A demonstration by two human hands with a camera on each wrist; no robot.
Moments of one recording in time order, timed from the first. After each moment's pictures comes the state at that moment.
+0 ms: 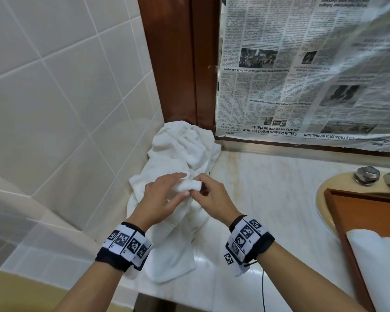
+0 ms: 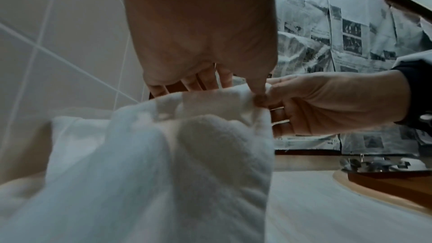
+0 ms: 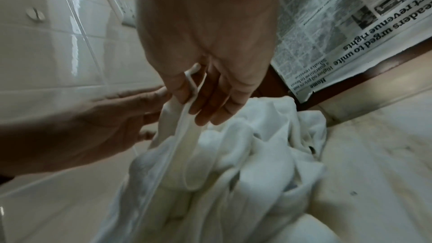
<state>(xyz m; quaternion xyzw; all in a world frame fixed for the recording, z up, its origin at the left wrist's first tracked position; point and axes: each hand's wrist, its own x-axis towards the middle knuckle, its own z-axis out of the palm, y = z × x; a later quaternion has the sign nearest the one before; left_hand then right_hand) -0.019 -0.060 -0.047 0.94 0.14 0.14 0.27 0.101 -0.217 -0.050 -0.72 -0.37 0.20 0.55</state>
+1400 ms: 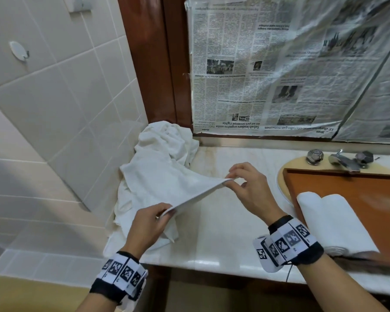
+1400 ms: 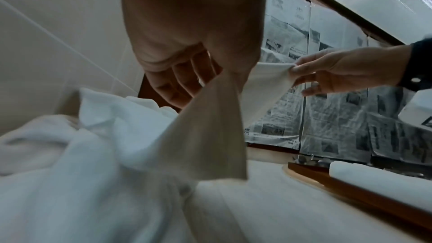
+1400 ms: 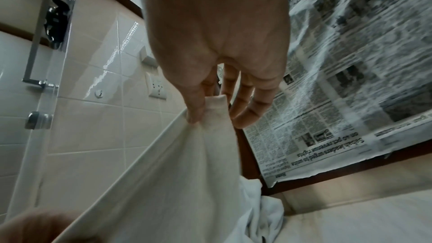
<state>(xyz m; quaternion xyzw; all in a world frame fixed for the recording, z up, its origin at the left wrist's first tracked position) -0.122 -0.167 -0.065 0.90 0.16 0.21 0.34 0.072 -0.397 -0.001 -0.79 -0.38 -0.04 0.48</state>
